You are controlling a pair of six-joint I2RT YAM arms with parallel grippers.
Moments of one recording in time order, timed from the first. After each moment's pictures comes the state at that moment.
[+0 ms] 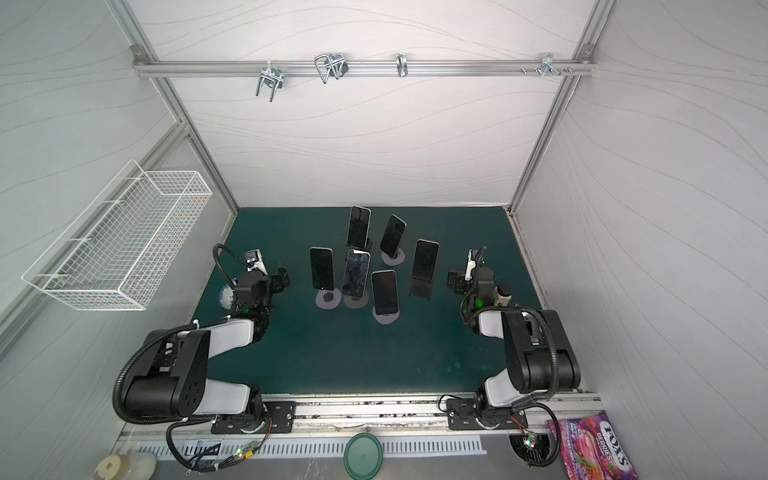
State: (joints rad) left arm 0.00 1.38 0.39 0.66 -0.28 -0.12; right arm 0.10 1.47 0.43 0.63 0.10 0.05
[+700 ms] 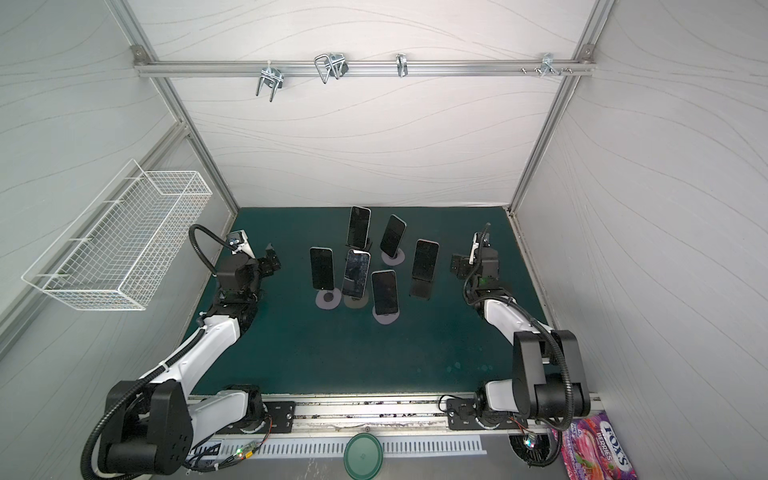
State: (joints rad) left arm 0.00 1.12 0.61 0.25 -0.27 -0.14; right arm 0.10 1.34 0.64 0.22 0.12 0.09
